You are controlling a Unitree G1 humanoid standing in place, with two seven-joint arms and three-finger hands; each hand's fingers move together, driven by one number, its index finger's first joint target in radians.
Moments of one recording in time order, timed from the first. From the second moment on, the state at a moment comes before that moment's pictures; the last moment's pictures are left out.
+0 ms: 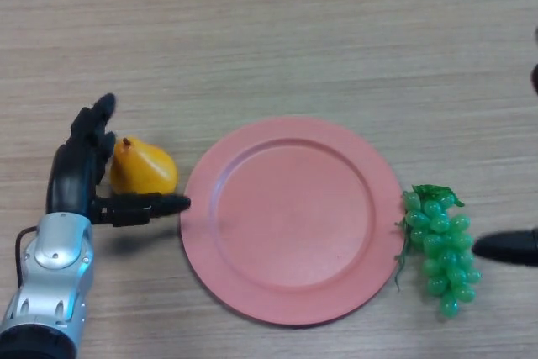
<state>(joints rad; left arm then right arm) -0.45 0.26 0.05 0.77 -0.05 -0.24 0.08 0.09 -0.25 -0.34 -0.80 0.33 0.50 0.30</state>
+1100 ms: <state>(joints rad) -0.22 0.18 -0.09 -0.01 -0.06 0.04 0.06 0.10 -0.23 -0.30 -0.91 0.32 0.58 0.27</state>
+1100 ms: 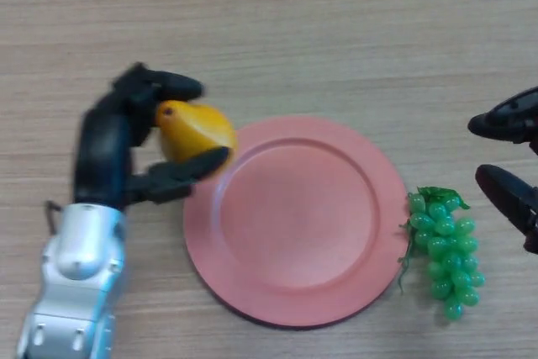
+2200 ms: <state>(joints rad) -0.37 0.18 -0.41 0.48 0.07 -0.23 0.15 0.12 -0.22 -0.34 -0.92 0.28 0.55 0.32</state>
